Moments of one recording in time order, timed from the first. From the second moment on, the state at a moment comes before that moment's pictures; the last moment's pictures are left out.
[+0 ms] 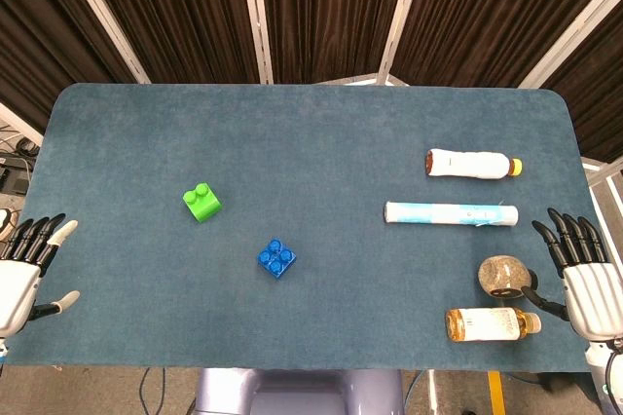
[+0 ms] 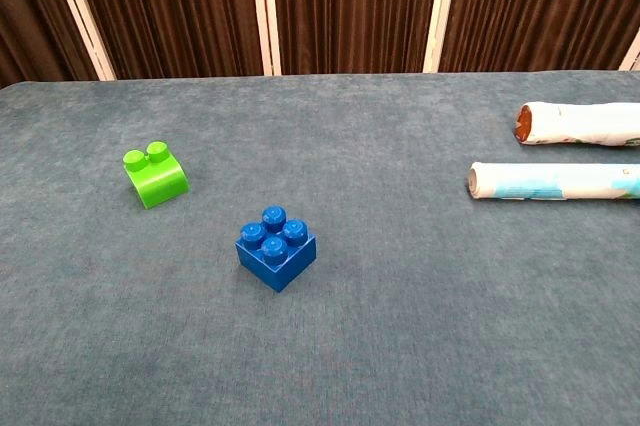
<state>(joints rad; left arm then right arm) -0.11 -1.08 0.02 -1.57 1.65 1.52 -0.04 0.09 -1.11 0.07 -1.52 -1.63 1.61 0.05</state>
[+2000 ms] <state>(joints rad) -0.83 -1.67 0.03 -0.59 1.82 0.93 -0.22 0.13 -1.20 0.15 -1.43 -1.37 1.45 -0.14</state>
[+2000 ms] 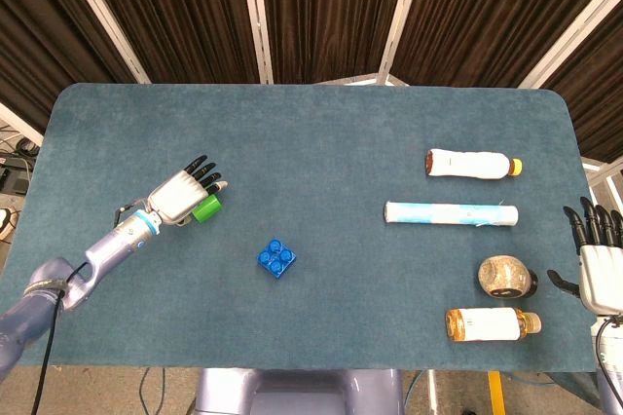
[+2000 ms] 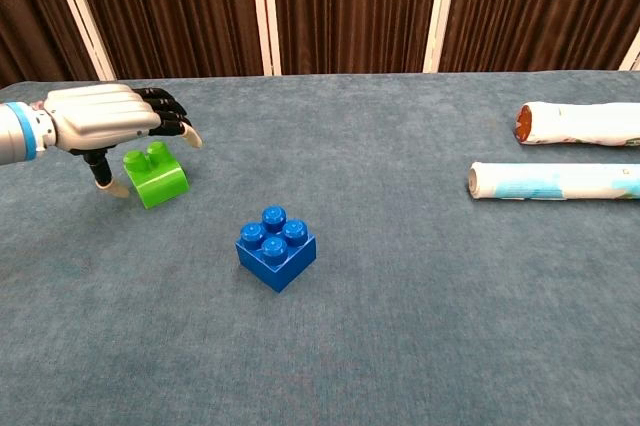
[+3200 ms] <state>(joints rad) -0.87 -1.45 -0.04 -1.25 1.61 0.90 -0.14 0.13 -1.19 0.15 -1.44 -1.36 1.45 -0.11</state>
